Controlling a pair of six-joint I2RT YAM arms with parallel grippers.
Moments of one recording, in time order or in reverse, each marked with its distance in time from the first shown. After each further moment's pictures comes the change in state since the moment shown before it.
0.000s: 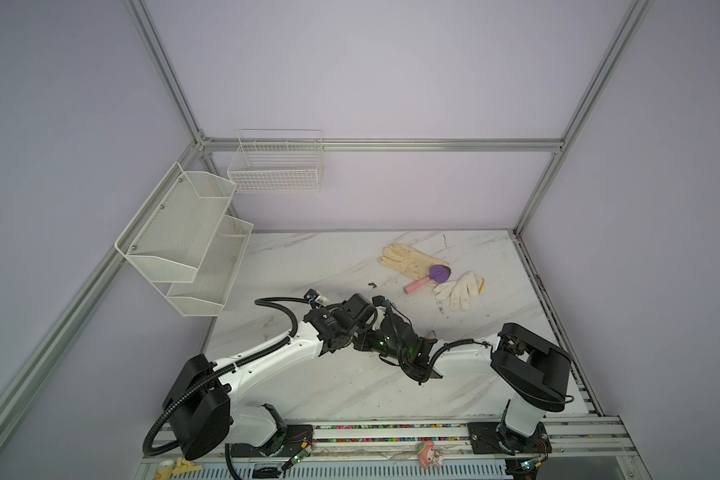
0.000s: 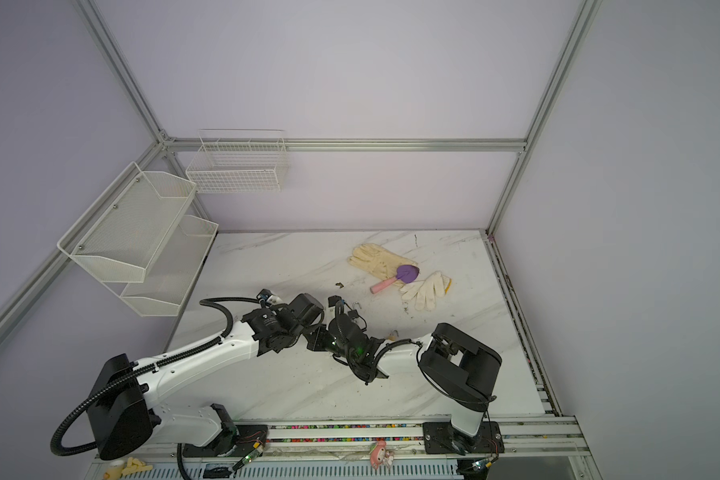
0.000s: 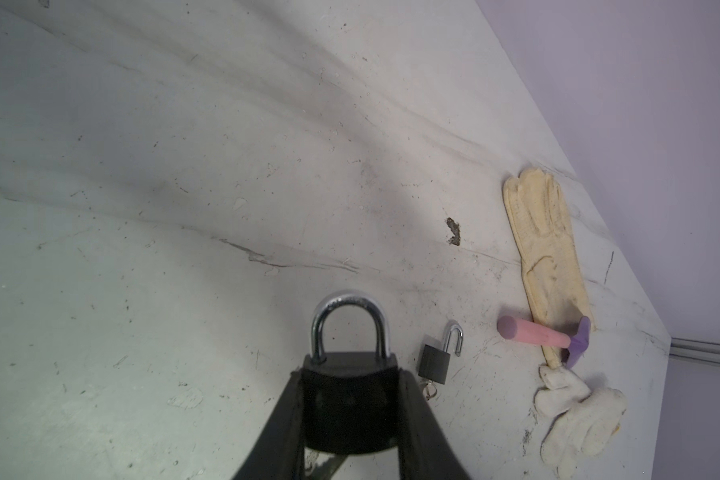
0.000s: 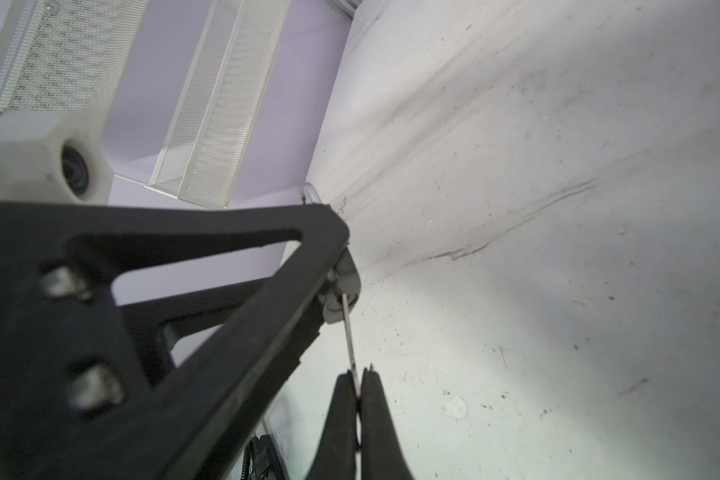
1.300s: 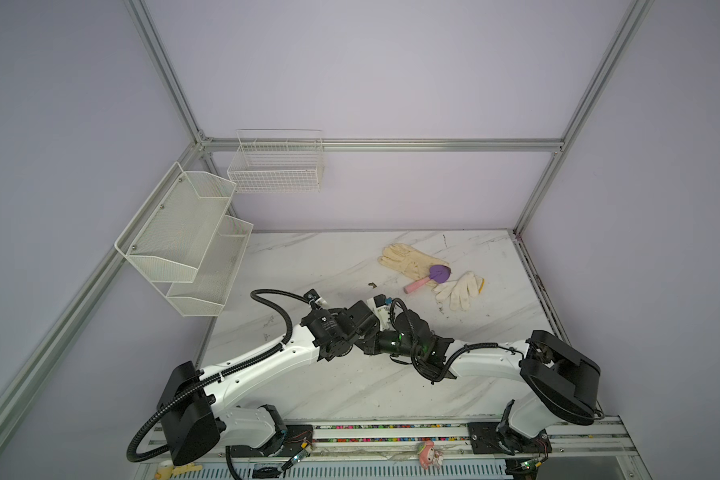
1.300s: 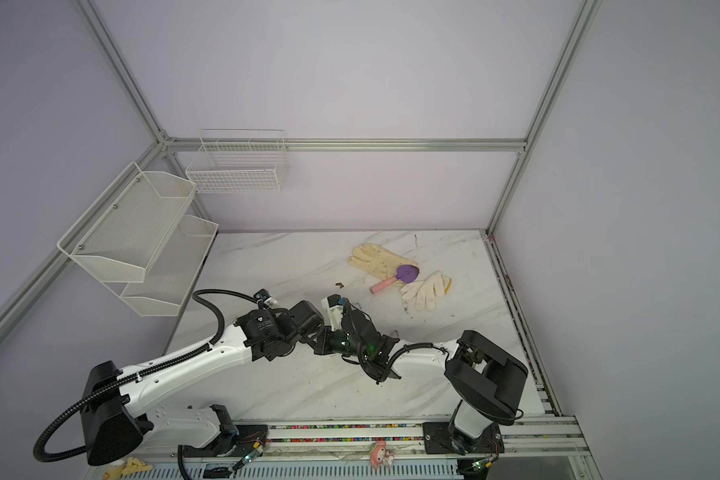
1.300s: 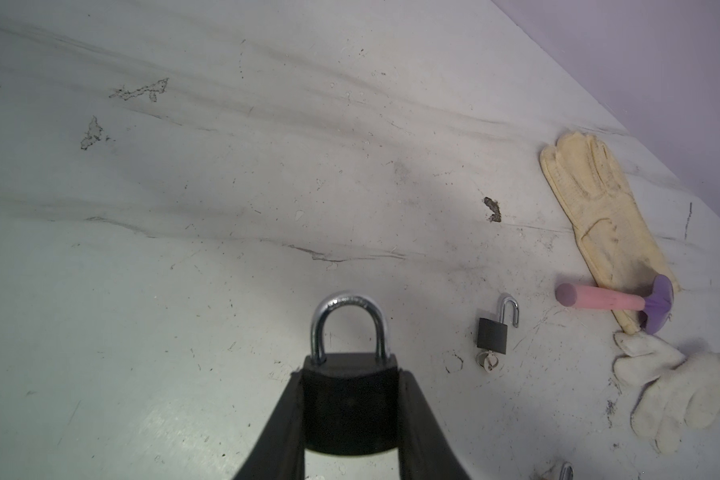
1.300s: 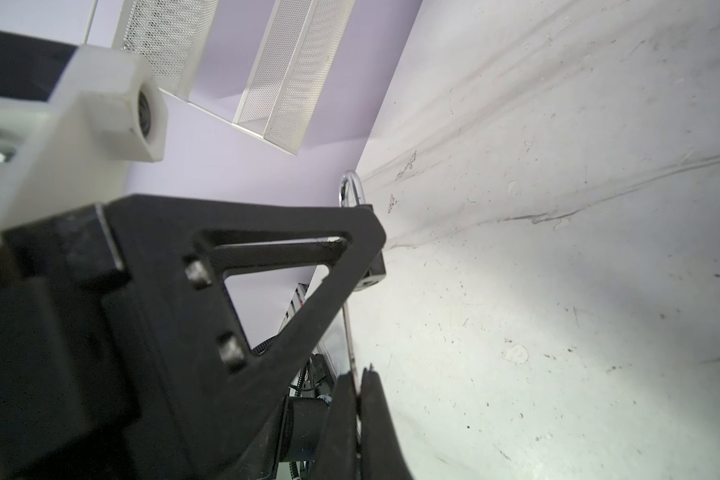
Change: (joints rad) left arm -0.056 -0.047 0.071 -0.267 -0.099 0.087; right arm -0.035 -0.156 -0.066 -0.043 -0.239 -0.030
